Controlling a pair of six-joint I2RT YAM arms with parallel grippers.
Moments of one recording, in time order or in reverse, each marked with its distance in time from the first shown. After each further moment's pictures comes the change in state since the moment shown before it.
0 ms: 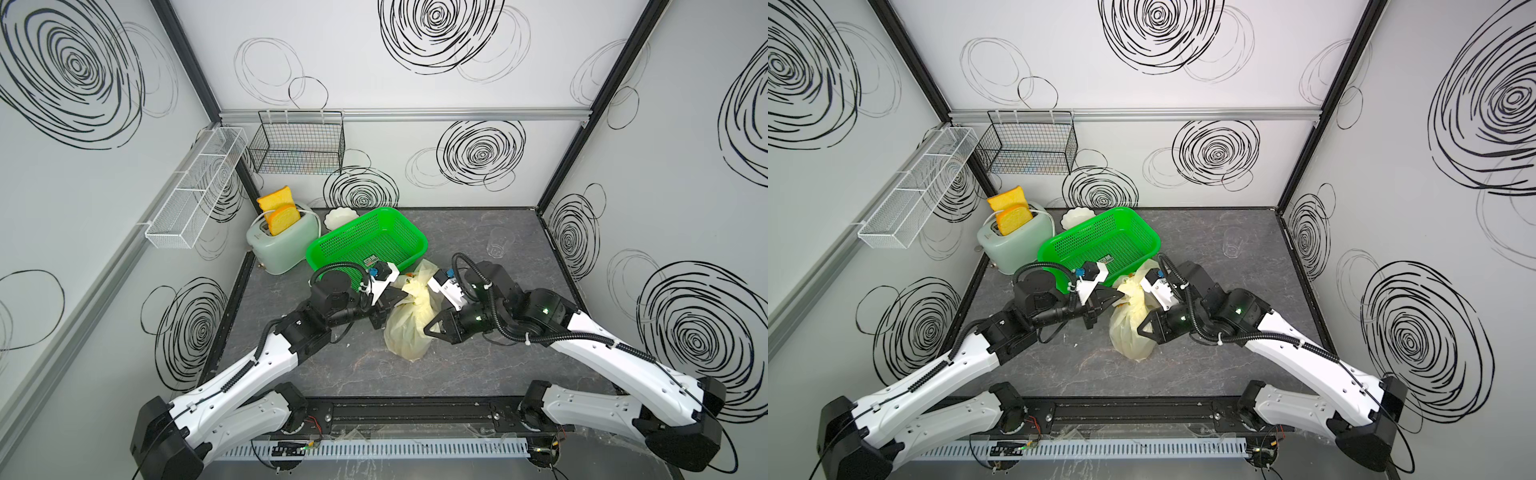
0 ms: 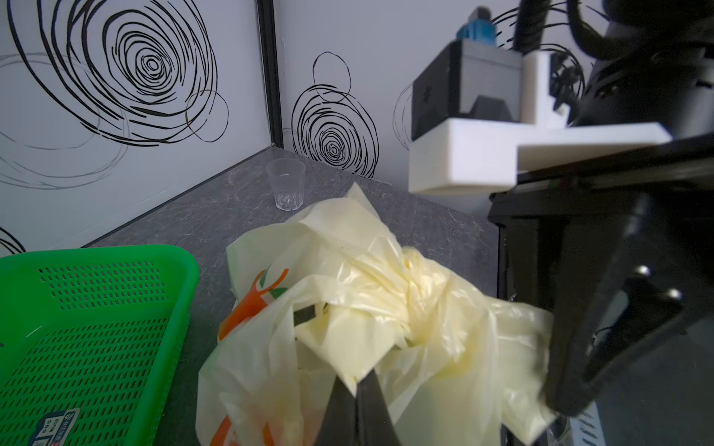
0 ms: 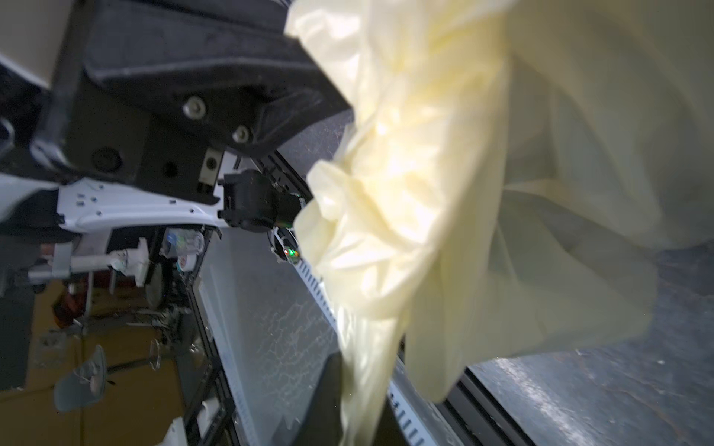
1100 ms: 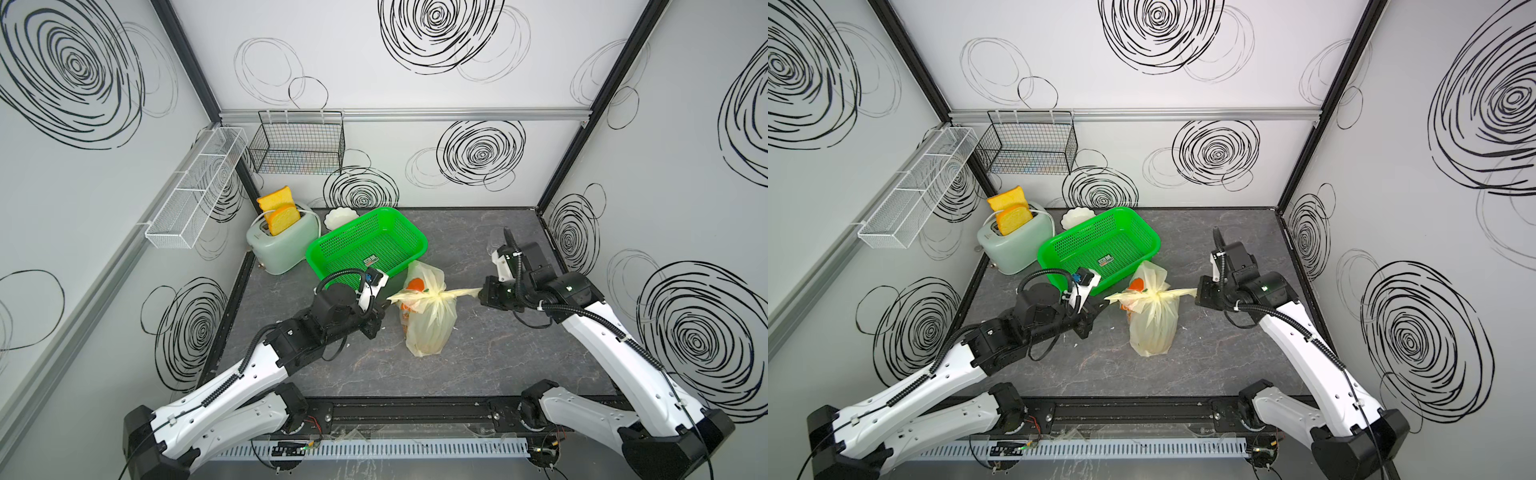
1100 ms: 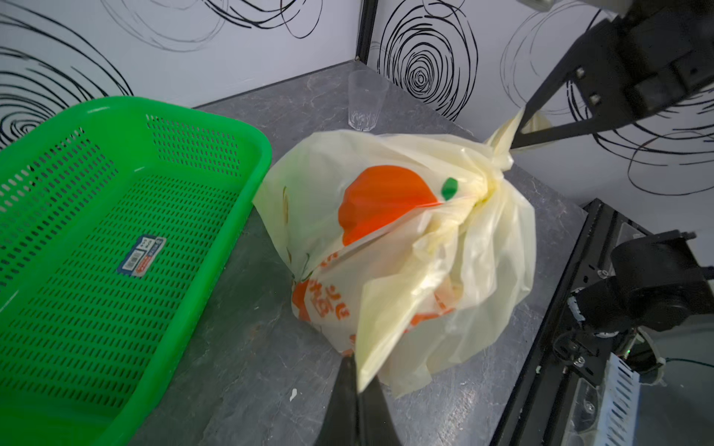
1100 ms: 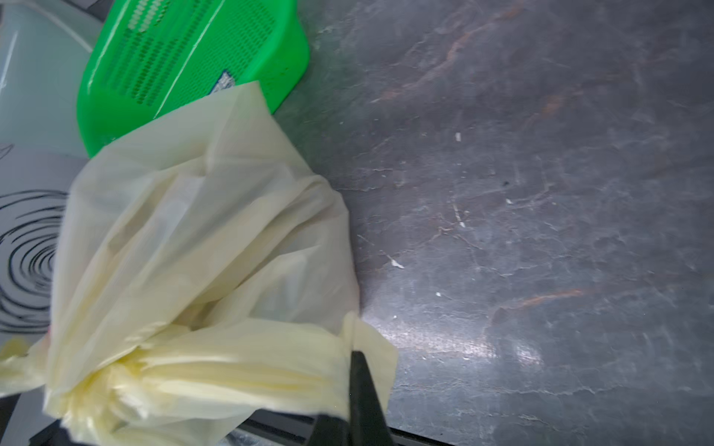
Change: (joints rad) left arm -0.097 -0.109 -0.012 -0.310 -0.379 -0.247; right arm -0.531 -0.029 -0.005 -0.248 0.343 0.003
